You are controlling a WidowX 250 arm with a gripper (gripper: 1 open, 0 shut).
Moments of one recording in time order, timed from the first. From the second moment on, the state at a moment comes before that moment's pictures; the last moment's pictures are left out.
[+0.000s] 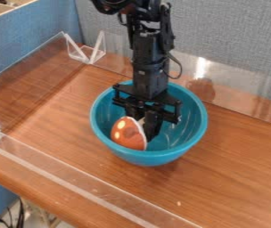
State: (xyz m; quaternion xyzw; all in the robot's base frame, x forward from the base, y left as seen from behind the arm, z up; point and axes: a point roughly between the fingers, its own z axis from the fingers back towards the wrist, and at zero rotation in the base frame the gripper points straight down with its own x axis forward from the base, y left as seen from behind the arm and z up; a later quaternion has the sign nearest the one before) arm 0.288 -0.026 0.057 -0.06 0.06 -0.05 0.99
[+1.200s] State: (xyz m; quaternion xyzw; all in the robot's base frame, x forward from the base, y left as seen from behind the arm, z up) arm 0.326 -0.001 0.131 -0.07 0.03 0.01 1.00
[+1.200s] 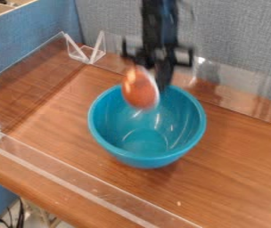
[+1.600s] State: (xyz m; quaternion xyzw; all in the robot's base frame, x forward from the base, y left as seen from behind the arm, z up) arm 0.342 0.038 0.167 -0.07 -0.01 0.01 1.00
